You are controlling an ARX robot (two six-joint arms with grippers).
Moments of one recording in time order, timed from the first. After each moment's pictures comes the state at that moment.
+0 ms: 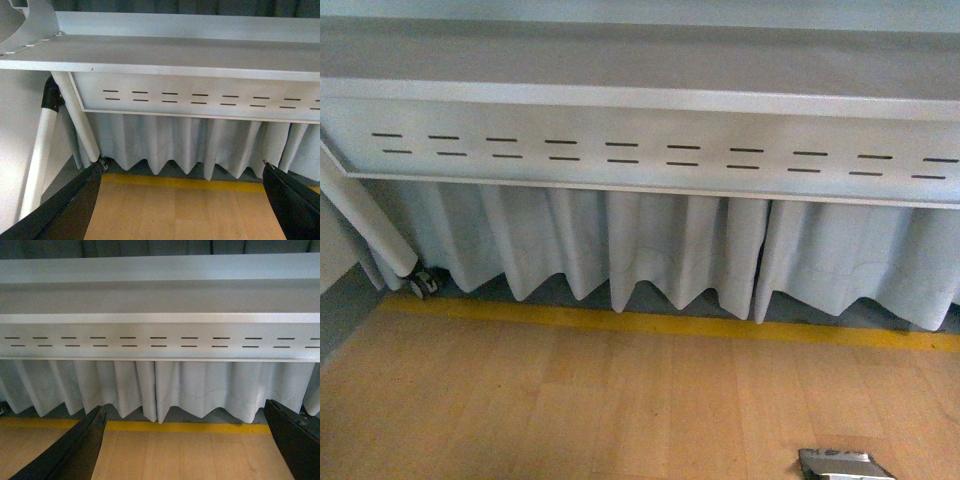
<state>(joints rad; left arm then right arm) 0.00 0.01 0.01 0.00 0.00 -0.02 0.00 0.00 0.01 0.00 0.00 0.00</state>
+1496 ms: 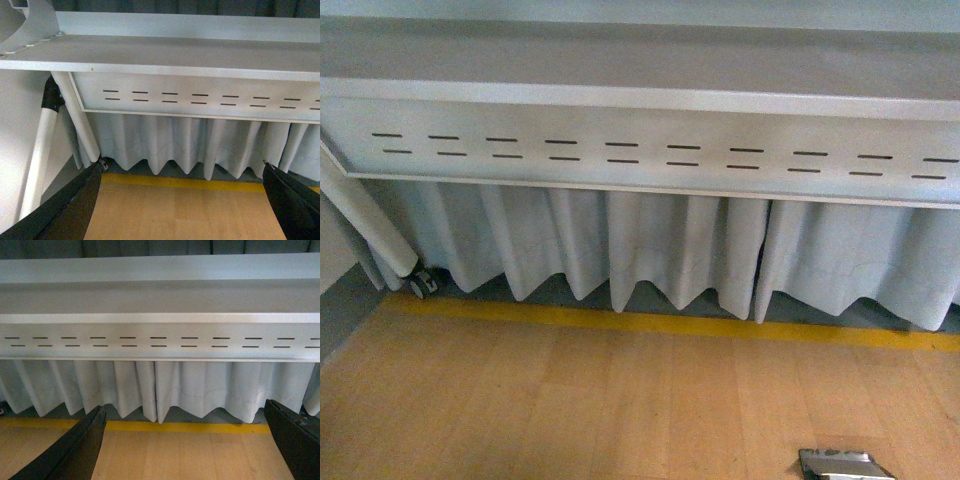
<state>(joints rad) 0.00 0.01 0.01 0.00 0.00 -0.02 0.00 0.00 0.01 0.00 0.00 0.00</state>
